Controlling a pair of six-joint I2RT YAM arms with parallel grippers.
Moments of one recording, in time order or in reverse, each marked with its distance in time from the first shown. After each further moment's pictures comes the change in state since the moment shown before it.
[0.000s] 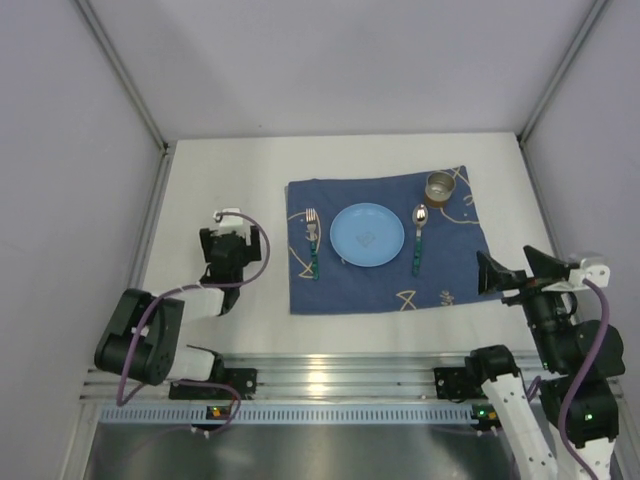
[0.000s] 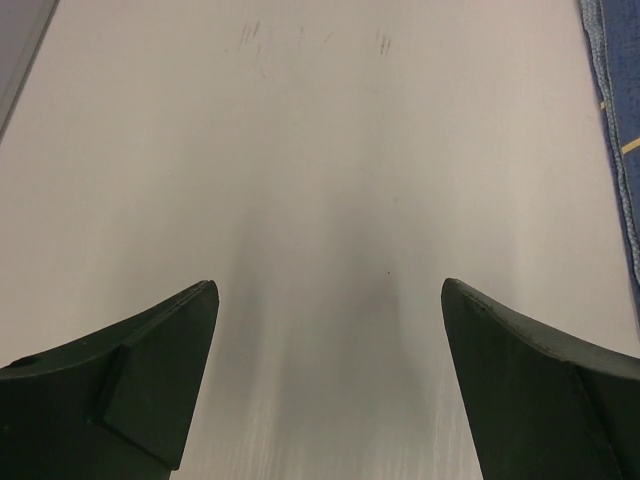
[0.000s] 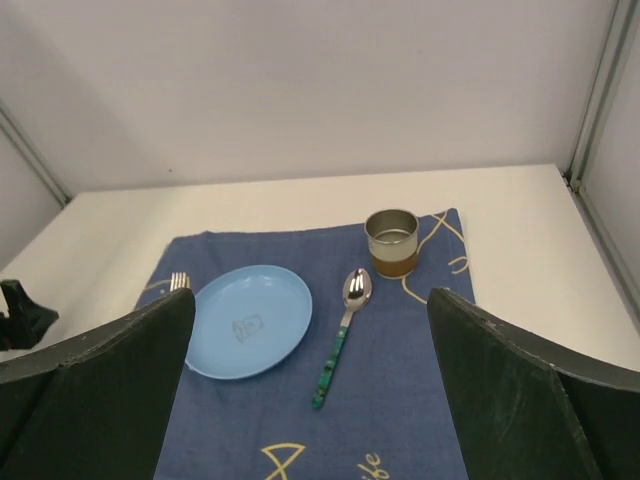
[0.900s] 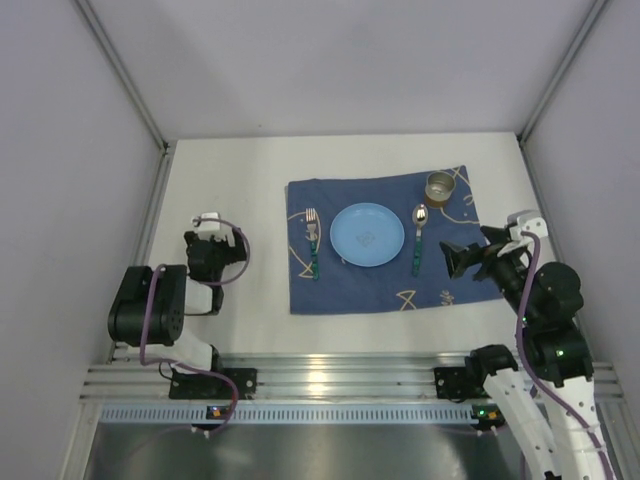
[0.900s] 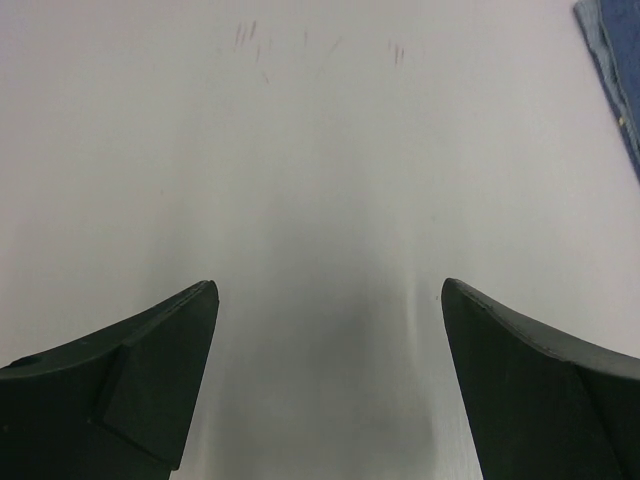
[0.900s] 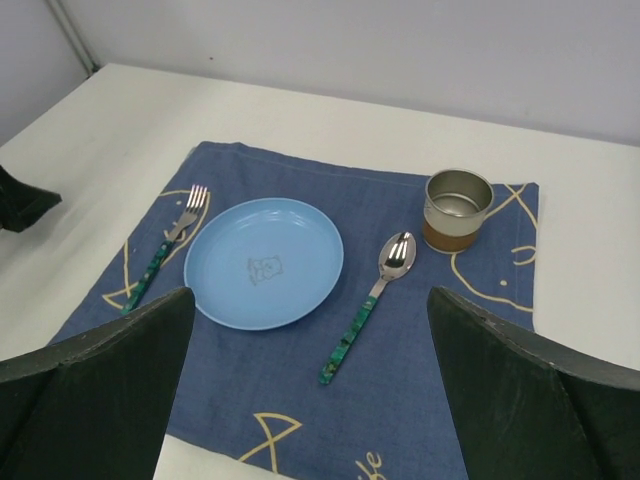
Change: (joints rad) left arm 0.278 0.241 -0.044 0.410 0.409 0.014; right arm 0.004 0.233 -0.109 0.147 -0.229 -0.130
